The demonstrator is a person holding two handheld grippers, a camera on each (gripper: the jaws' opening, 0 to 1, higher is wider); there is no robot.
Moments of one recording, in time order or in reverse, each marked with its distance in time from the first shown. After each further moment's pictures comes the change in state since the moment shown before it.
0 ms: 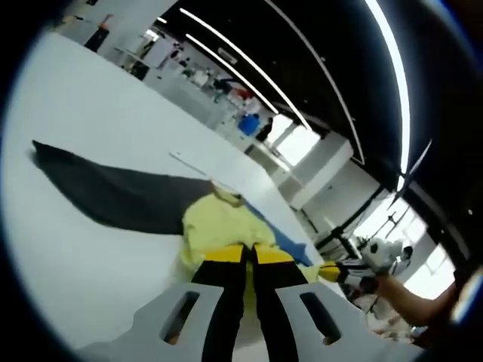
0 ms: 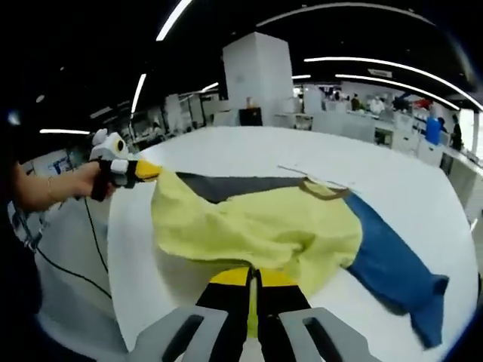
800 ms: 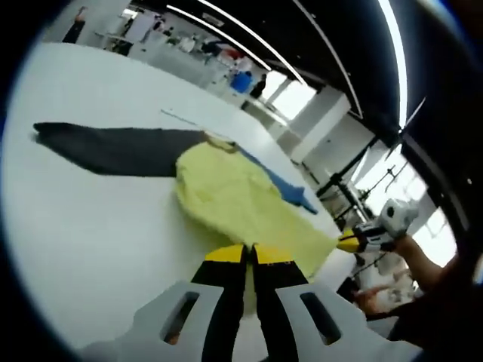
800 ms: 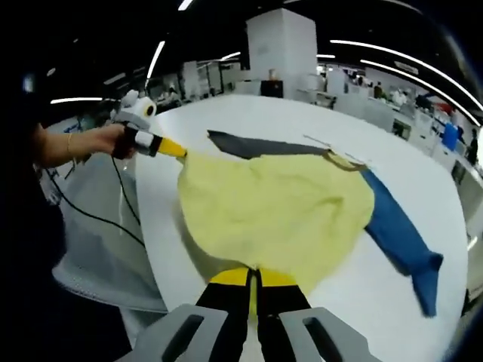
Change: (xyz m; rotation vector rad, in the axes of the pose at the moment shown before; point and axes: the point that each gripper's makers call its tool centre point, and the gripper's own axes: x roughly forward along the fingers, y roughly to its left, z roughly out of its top) left arm -0.048 0.001 -0.087 0.110 0.321 0.057; right arm -0.043 0.065 -0.083 -0.097 0.227 0.066
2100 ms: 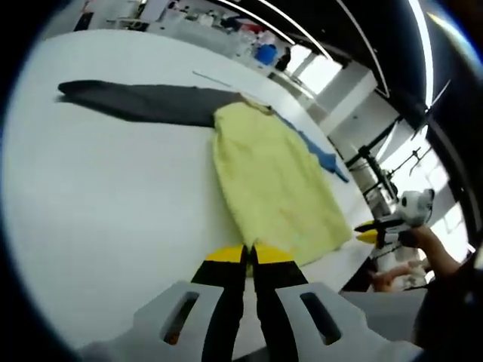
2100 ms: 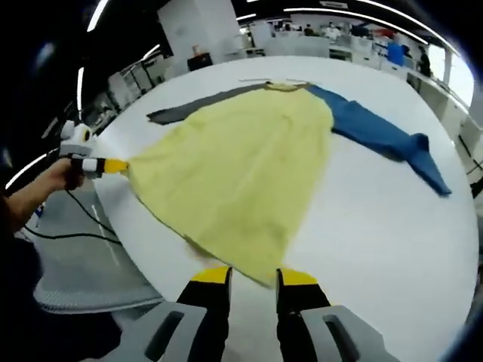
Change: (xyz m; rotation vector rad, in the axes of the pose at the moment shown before) left arm -0.009 0.036 -0.047 -0.022 0.109 0.115; right arm 0.000 -0.023 -0.086 0.425 0.185 -0.224
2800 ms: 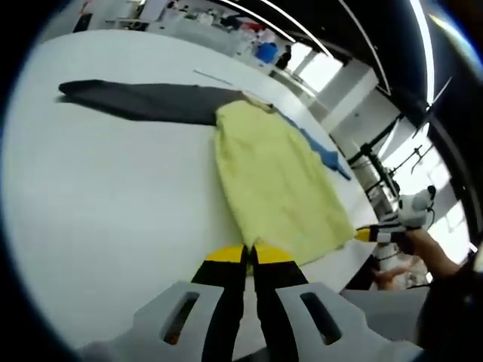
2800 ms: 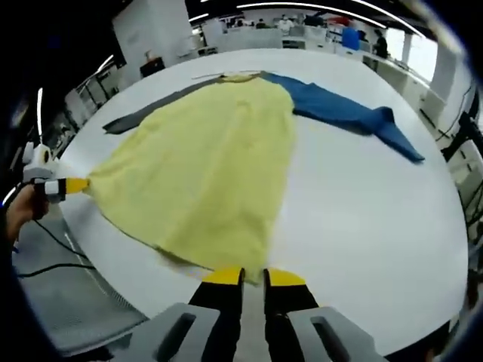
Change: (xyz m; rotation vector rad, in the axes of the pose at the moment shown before) left arm 0.001 0.002 -0.003 -0.003 0.008 0.009; right arm 0.010 -0.006 -0.004 0.120 -0.004 -0.183
